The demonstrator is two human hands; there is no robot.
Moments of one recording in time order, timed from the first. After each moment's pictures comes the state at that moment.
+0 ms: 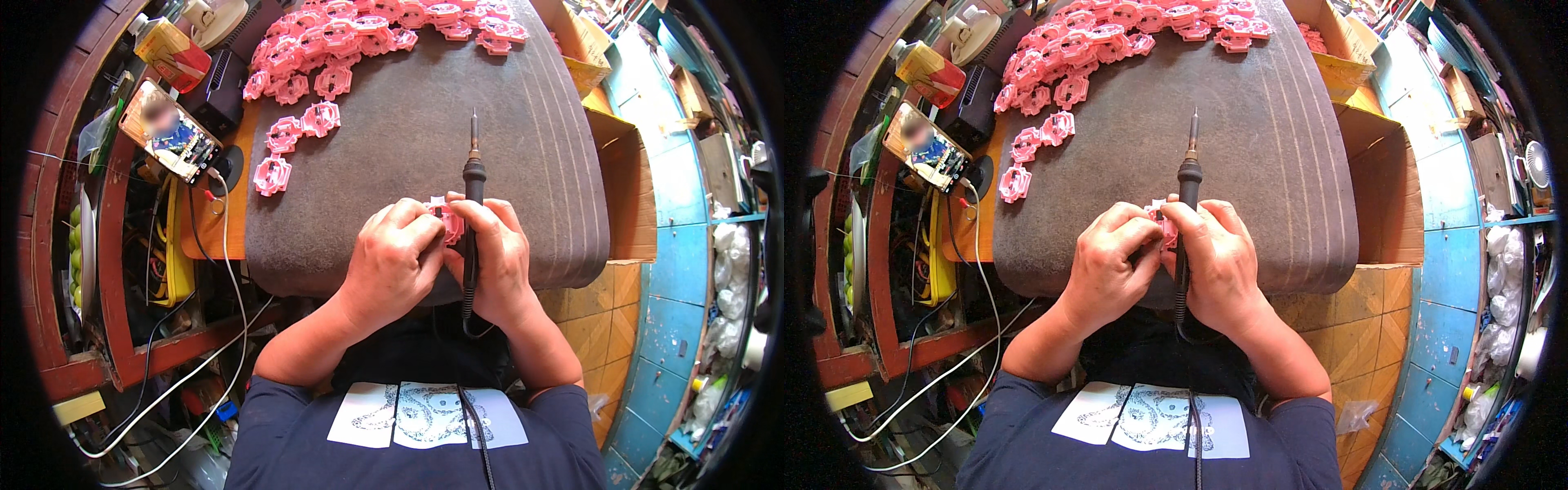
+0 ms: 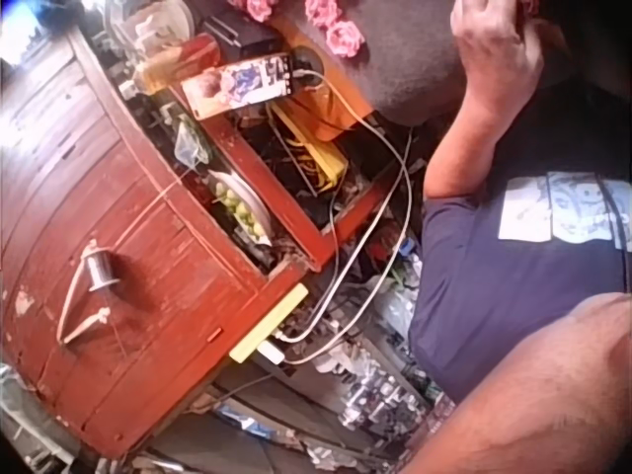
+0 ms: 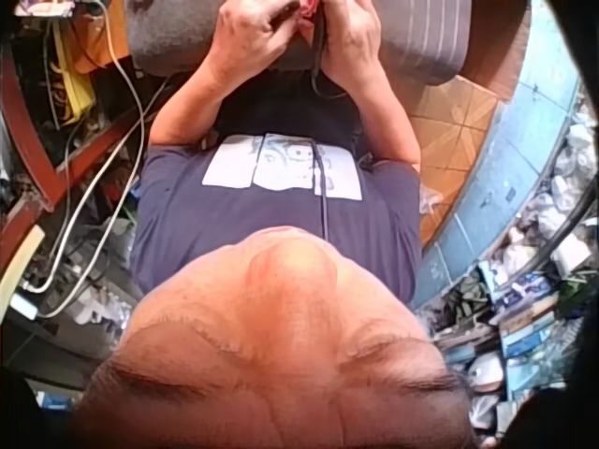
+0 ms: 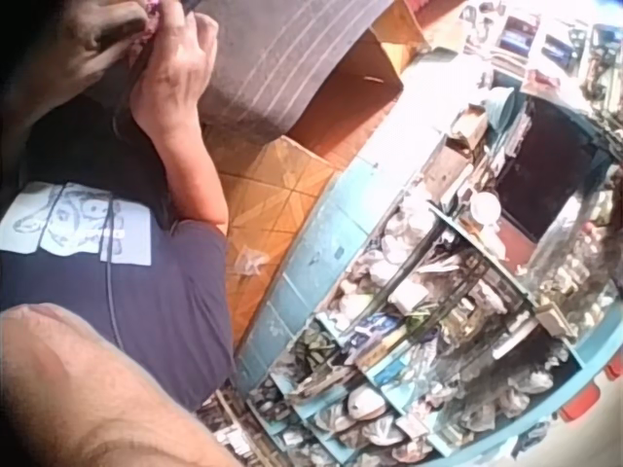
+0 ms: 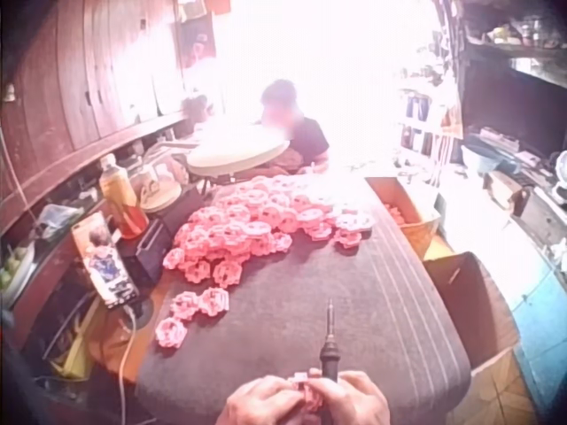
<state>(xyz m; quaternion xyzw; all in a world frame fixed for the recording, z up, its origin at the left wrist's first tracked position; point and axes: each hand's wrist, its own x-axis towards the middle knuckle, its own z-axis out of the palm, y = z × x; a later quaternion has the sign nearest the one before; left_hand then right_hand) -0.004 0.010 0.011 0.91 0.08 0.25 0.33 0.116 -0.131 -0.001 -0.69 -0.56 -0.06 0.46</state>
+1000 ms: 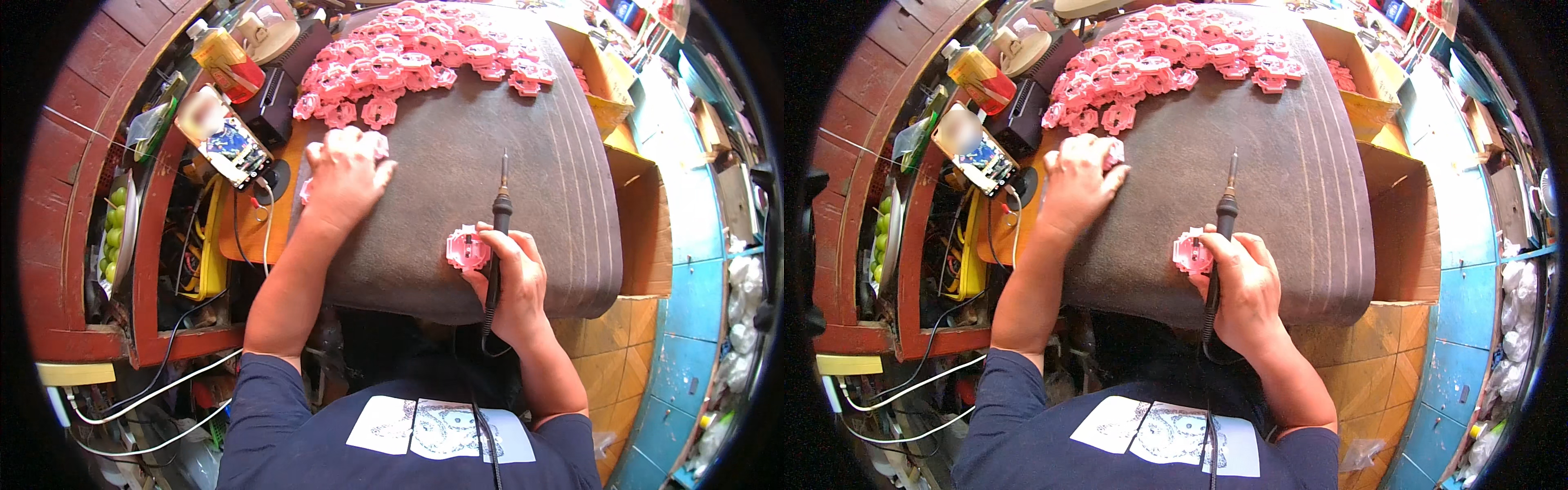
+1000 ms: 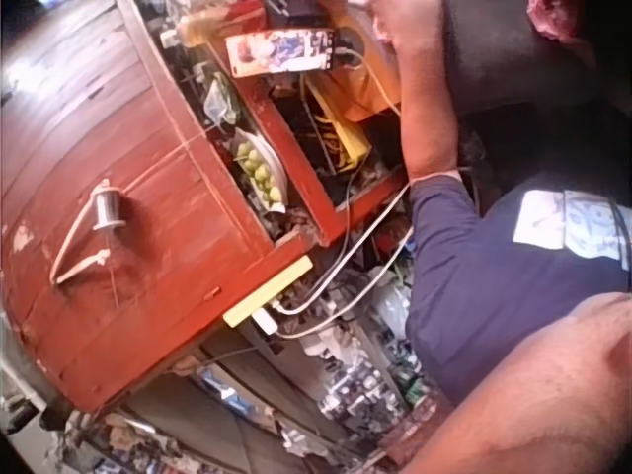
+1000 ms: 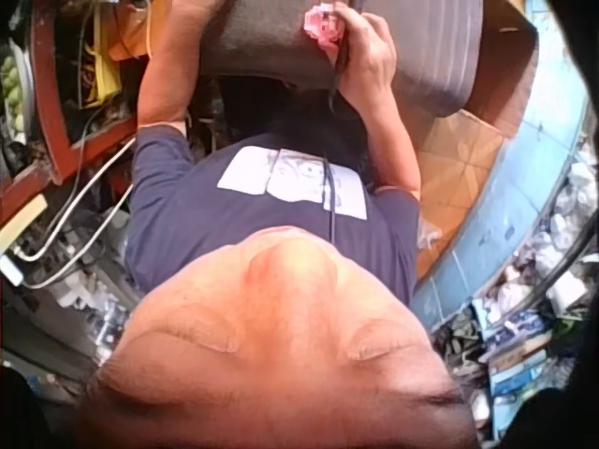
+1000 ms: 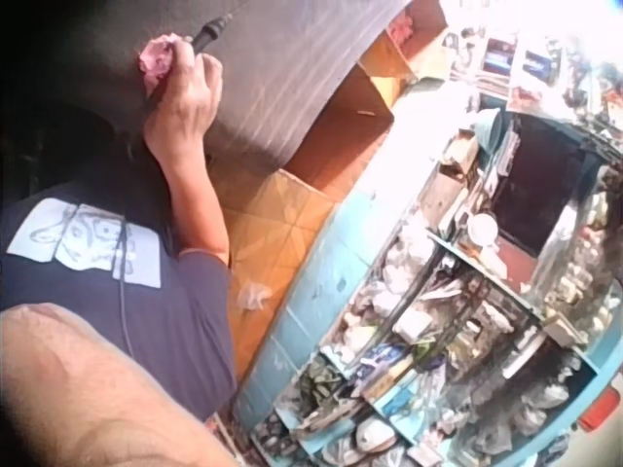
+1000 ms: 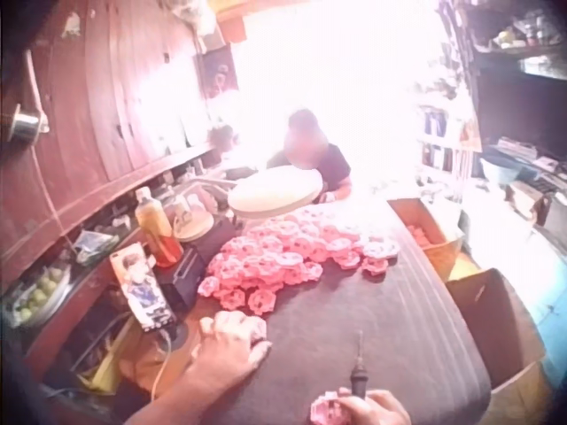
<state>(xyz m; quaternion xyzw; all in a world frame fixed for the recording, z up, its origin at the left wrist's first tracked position) 0.017 0.138 0.036 0.95 0.27 0.14 -0.01 0.113 -0.130 -0.008 -0.71 -0.55 -0.08 0.44</state>
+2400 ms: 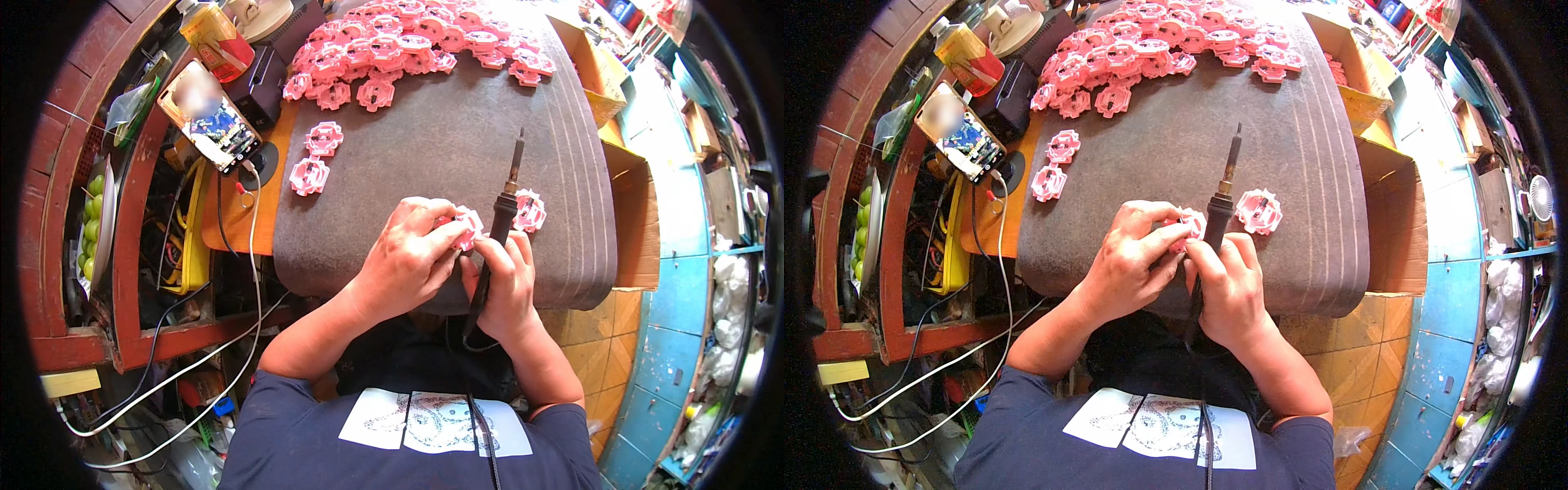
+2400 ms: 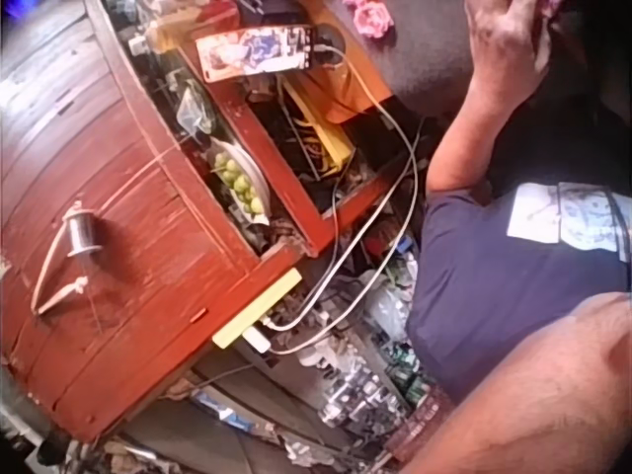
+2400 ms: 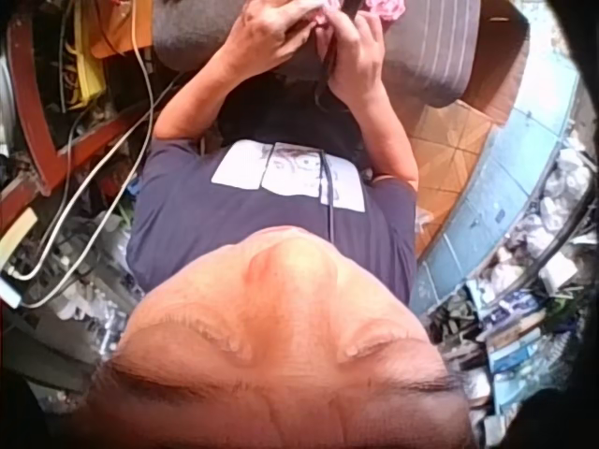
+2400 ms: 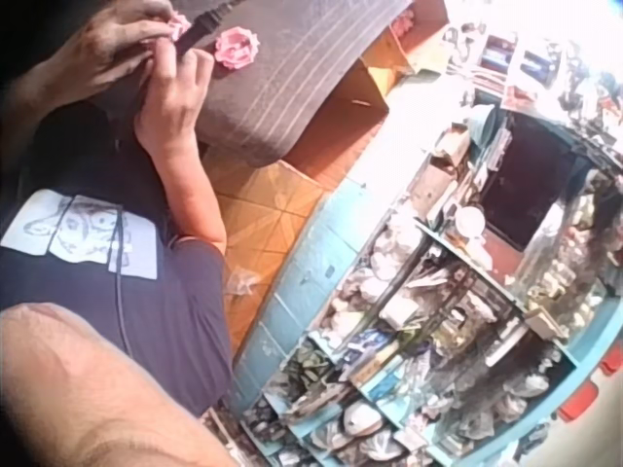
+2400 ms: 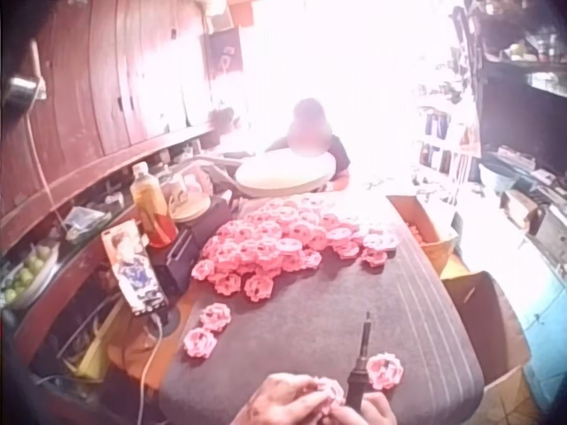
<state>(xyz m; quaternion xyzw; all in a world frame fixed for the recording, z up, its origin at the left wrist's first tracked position) -0.012 0.037 0.003 0.91 0.00 0.30 0.30 0.100 -0.122 -0.017 -0.65 -0.59 -0.16 0.46</state>
